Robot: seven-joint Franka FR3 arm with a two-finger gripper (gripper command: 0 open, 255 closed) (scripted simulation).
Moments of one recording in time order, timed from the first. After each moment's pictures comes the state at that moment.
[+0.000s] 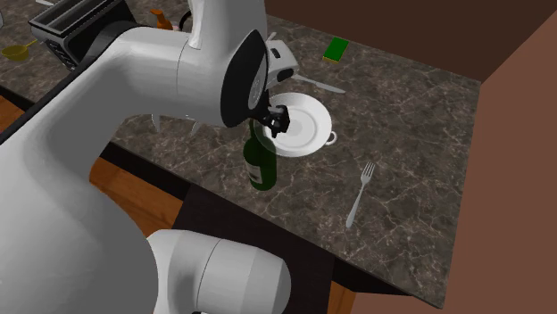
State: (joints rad) arm 0.02 -0.92 0.05 -2.76 0.03 1.93 0.12
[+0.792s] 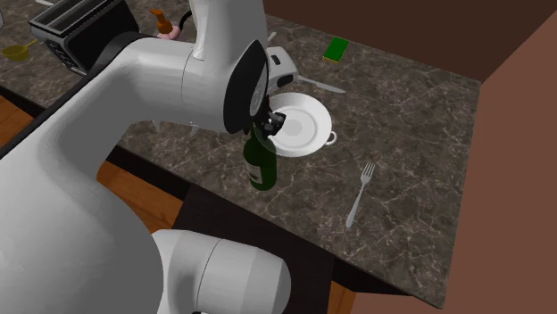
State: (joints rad) arm 0.02 -0.92 0.05 -2.79 0.03 1.97 0.12
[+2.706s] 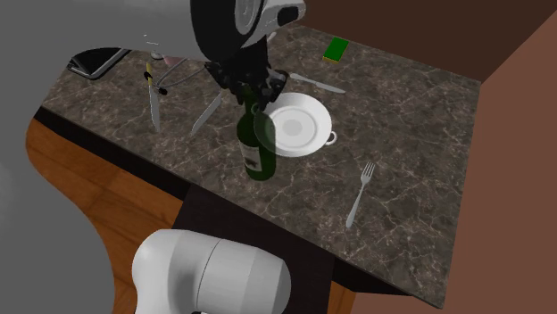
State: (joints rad) arm 0.01 -0.90 0.04 -2.50 0.02 1.69 0.12
